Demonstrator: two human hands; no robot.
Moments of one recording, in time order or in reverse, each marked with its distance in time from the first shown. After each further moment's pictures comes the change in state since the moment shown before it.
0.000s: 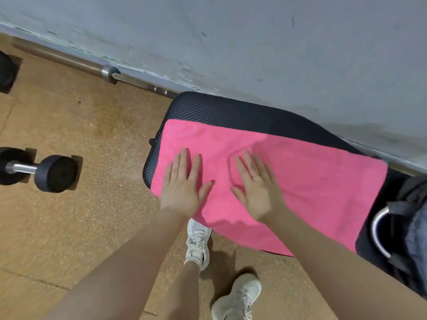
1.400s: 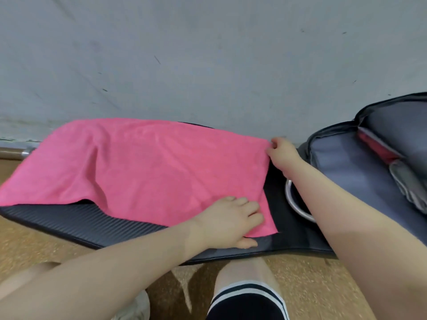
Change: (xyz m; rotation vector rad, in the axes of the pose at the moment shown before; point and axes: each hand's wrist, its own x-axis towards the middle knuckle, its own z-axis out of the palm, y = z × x) left_hand -0.023 0.244 0.131 0.446 0.321 1.306; right_hand -0.066 0.266 0.021 0.712 0.530 0.596
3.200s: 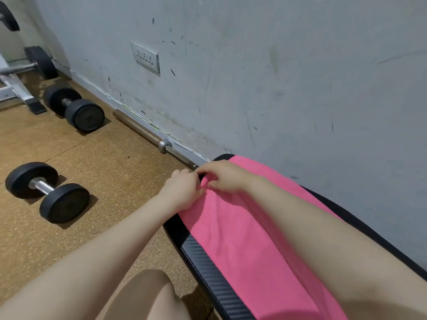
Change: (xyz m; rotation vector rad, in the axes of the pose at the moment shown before) left_hand -0.281 -0.202 -0.061 -0.343 0.028 -1.547; right_hand -0.060 -0.334 0.265 -0.455 -0.870 -1.274
